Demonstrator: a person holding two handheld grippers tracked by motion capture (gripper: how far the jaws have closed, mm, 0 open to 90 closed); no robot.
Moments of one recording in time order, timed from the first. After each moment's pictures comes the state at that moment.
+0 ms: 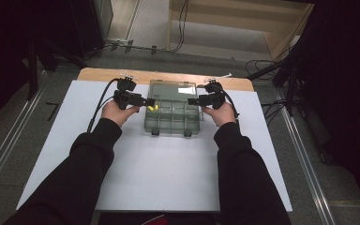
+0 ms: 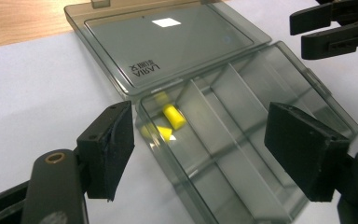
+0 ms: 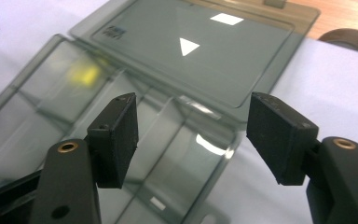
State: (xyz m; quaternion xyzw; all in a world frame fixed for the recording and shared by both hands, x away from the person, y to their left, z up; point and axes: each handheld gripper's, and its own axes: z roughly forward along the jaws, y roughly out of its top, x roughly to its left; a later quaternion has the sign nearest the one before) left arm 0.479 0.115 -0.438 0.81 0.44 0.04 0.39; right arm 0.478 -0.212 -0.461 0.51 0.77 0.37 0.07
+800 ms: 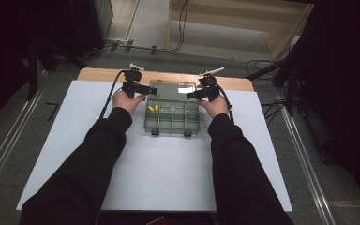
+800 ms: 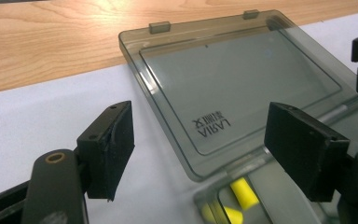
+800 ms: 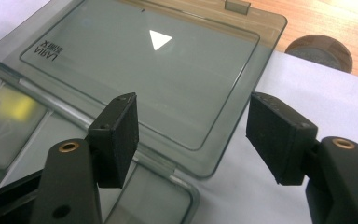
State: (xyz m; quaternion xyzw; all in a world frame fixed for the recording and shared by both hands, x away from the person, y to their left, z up) left arm 0.540 0.096 -0.462 0.78 0.50 0.08 0.36; right arm 0.520 -0.201 -0.472 0.55 0.77 0.32 0.08
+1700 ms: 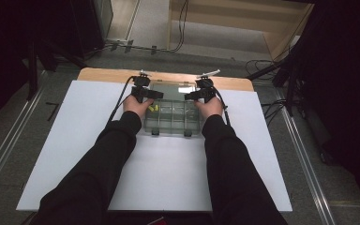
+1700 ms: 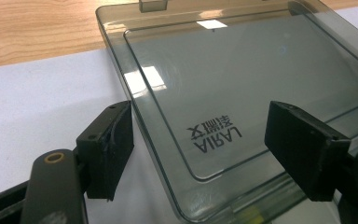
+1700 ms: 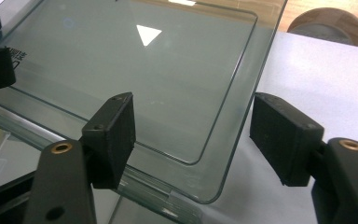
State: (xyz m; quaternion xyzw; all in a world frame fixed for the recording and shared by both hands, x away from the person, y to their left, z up) left arm 0.546 0.070 -0.495 0.78 0.51 0.09 0.35; right arm 0.529 -0.190 -0.492 0.59 0.74 0.30 0.08
